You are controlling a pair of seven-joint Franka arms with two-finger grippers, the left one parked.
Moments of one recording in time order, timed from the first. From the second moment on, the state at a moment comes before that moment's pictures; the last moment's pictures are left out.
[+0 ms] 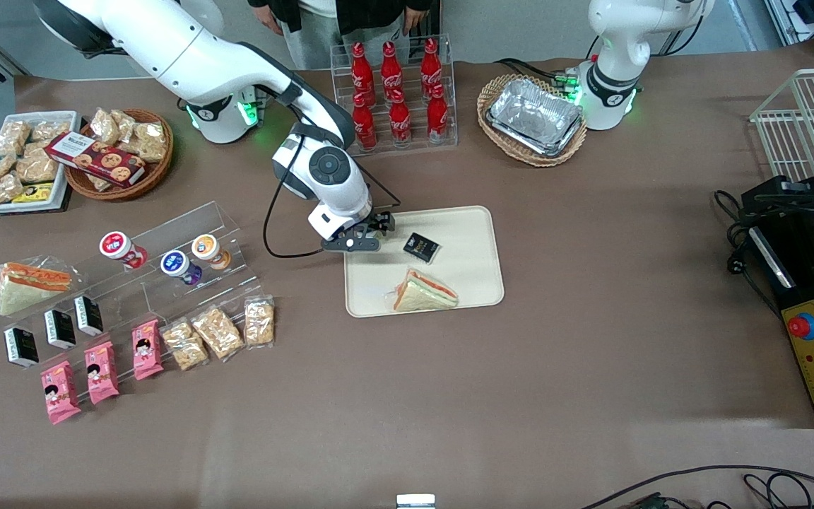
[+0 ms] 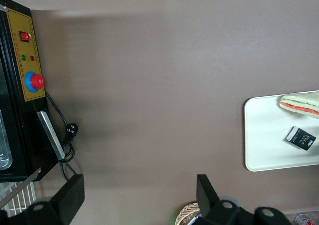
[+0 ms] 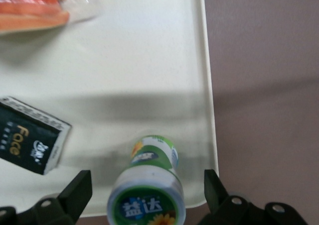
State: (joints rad) arm 0.15 0.48 0.63 -2.10 -0.28 2.46 1.03
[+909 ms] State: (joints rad) arm 0.11 -0.11 0.43 -2.06 0.03 1.86 0.48
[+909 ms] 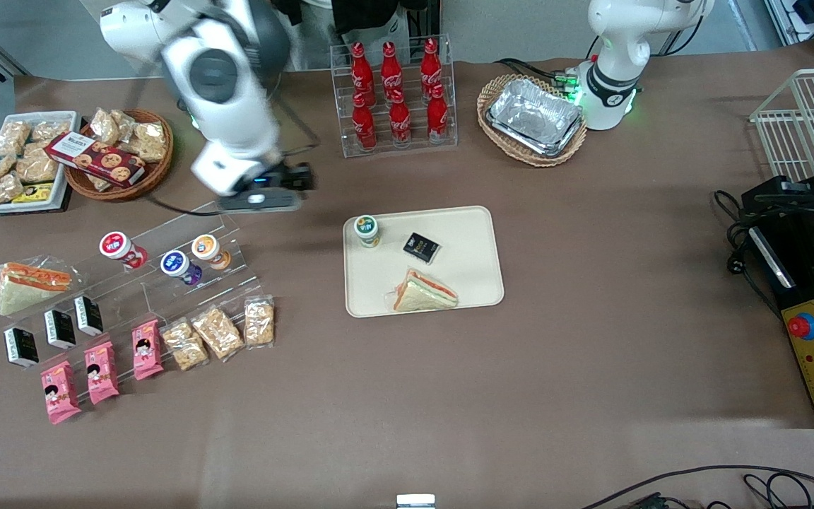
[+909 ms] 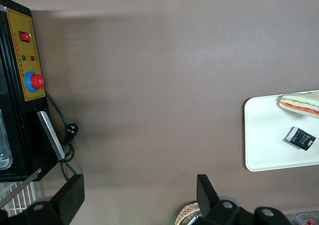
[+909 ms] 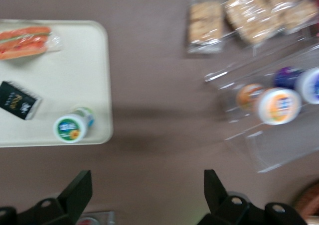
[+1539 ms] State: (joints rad) arm 0.09 -0.30 -0.12 -2.04 0.03 1.71 -0.02
